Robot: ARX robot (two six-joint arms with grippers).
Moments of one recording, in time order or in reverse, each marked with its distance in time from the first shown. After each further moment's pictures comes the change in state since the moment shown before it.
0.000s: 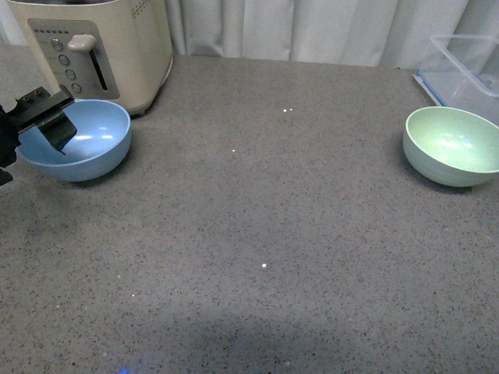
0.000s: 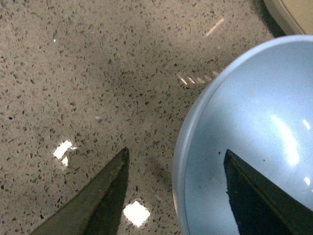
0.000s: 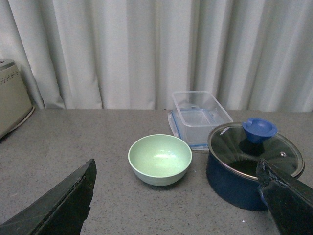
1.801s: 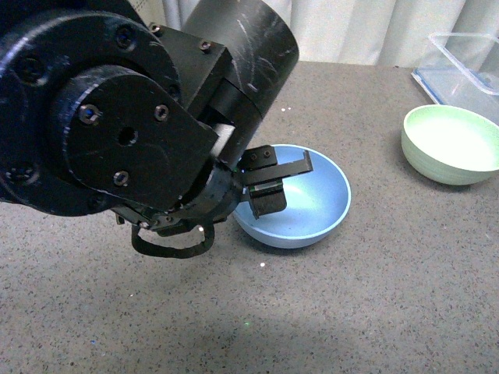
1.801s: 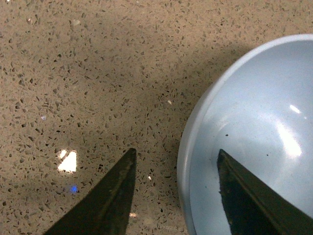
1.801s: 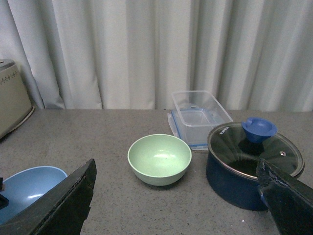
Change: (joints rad) left arm -0.588 -0.004 0.021 -0.050 -0.024 -0.040; right arm 0.000 0.000 0.000 0.000 0.000 0.000
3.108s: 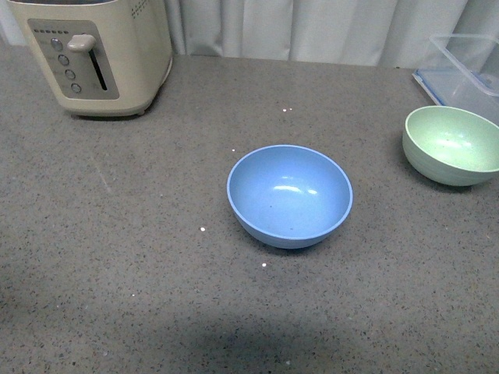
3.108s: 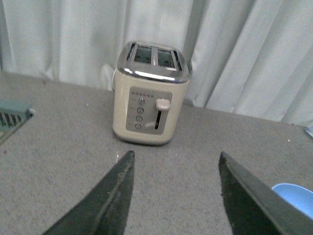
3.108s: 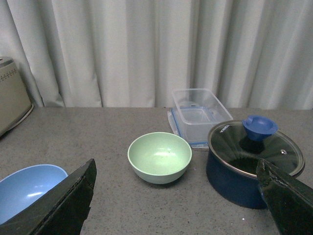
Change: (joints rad) left arm 0.595 -1.273 -0.967 0.616 0.253 0.610; right arm 0.000 0.000 0.000 0.000 0.000 0.000
